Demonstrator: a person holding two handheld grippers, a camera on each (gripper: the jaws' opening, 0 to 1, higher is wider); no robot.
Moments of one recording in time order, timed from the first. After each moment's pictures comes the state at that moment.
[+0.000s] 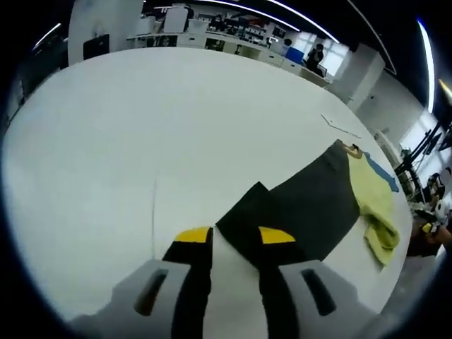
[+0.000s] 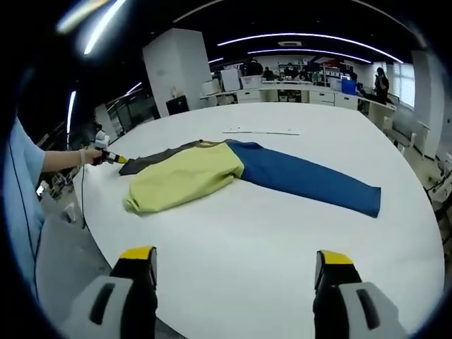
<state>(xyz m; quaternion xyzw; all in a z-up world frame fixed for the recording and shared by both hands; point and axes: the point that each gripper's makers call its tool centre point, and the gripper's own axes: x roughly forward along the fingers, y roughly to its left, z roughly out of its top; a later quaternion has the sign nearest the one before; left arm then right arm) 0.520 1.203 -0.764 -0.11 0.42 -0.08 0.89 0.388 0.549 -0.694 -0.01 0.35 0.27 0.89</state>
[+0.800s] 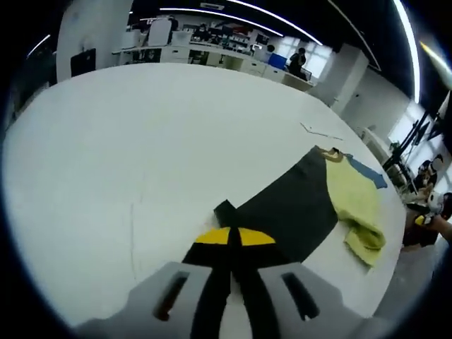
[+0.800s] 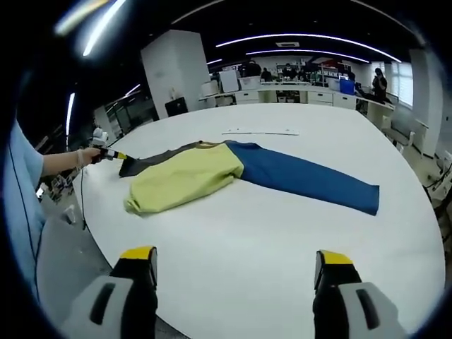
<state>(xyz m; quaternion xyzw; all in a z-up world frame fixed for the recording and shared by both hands) 0.524 1.154 -0.722 -0.09 0.38 -0.15 0.91 0.386 0.549 -0.693 0.00 0.35 0.27 0.90</state>
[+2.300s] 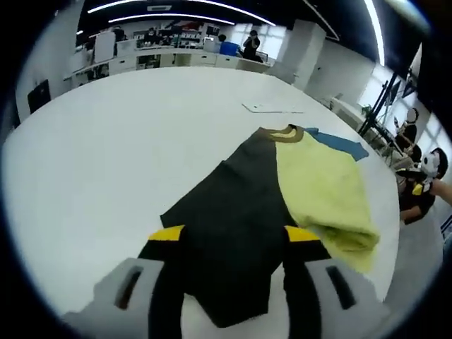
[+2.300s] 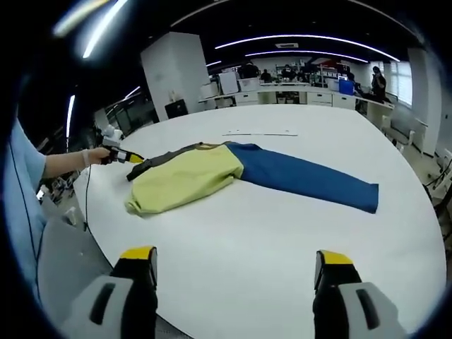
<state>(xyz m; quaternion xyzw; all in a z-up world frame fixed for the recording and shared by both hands) 0.542 1.039 -0.738 -0.02 0.38 -0.25 0.89 0.383 0.546 -0.692 0.00 0.34 0.27 0.90</state>
